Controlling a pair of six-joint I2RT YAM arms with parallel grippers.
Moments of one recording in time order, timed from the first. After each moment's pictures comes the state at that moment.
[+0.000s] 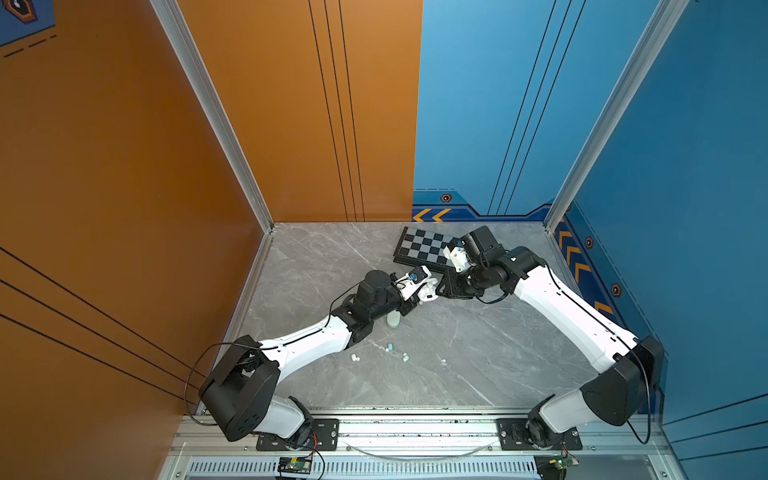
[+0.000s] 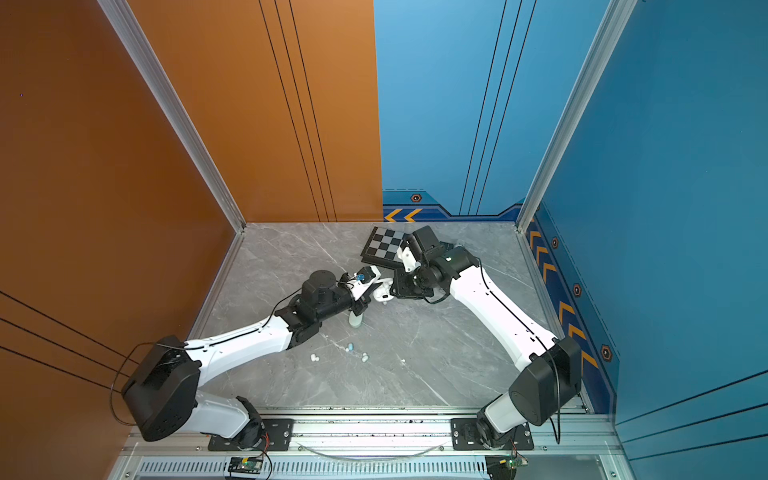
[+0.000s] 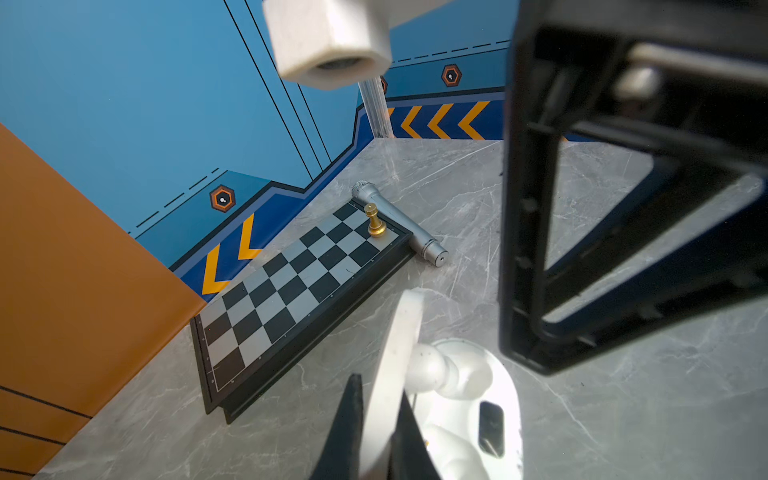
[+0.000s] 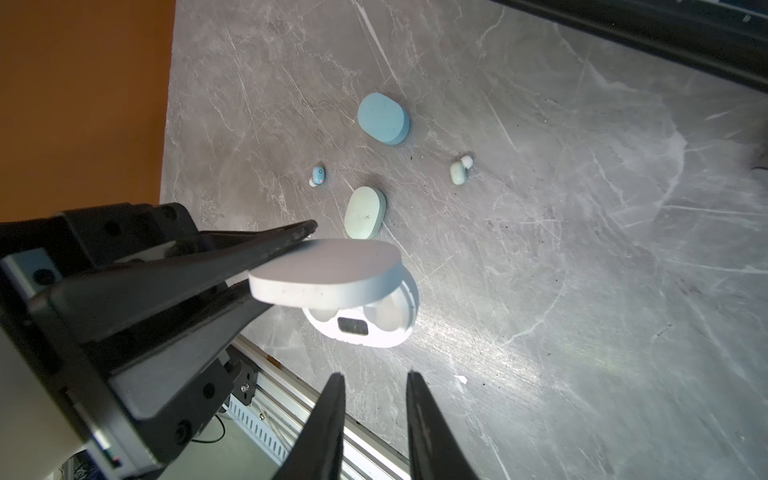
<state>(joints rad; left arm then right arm) -0.72 1.43 0.83 0.37 0.15 0.33 0.54 1.51 1.49 -0.99 -0.32 0.45</state>
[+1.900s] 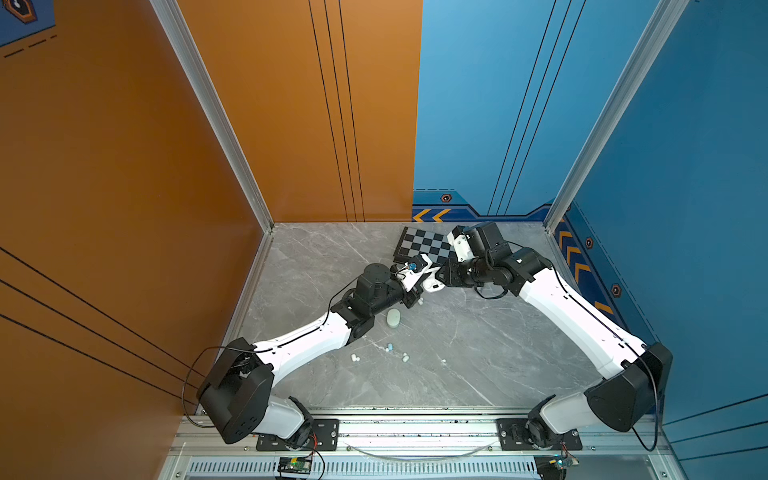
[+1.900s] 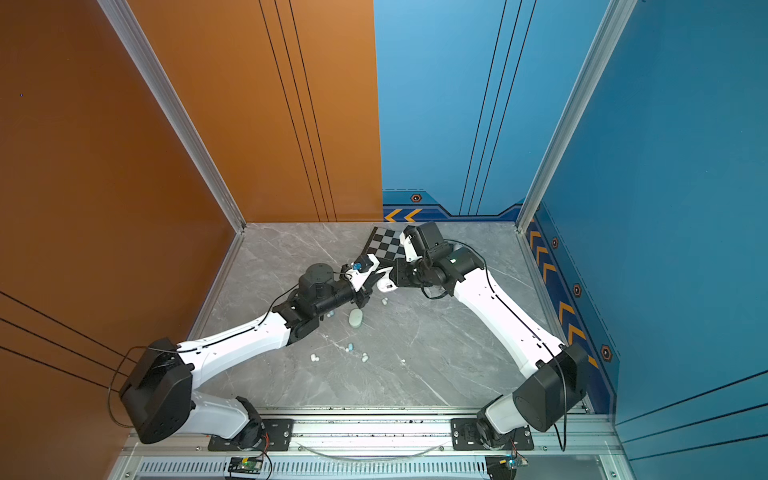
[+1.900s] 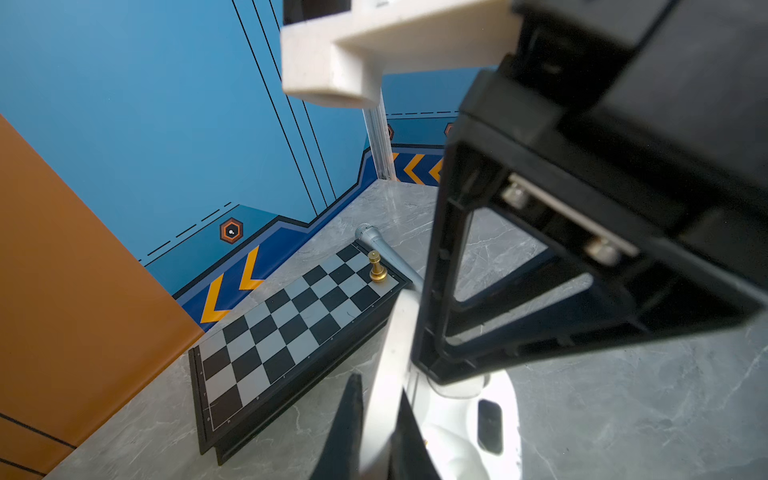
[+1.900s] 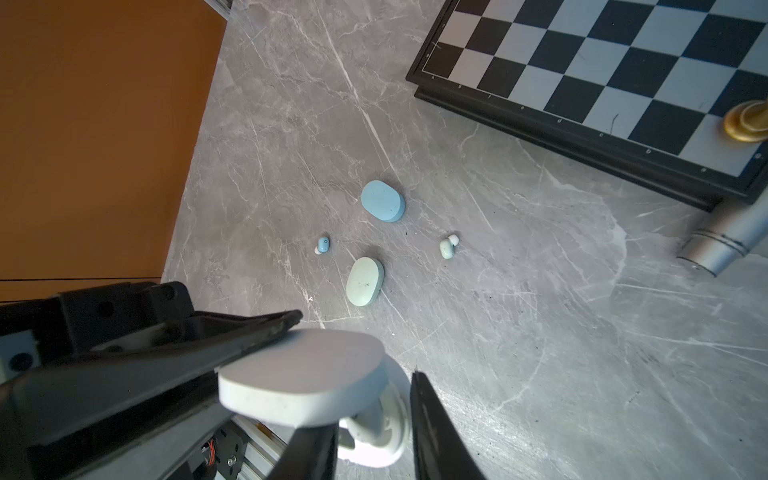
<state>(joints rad) -0.72 1.42 0.90 0.37 0.17 0.22 0.54 1.47 1.49 -0.85 -0.22 0.47</state>
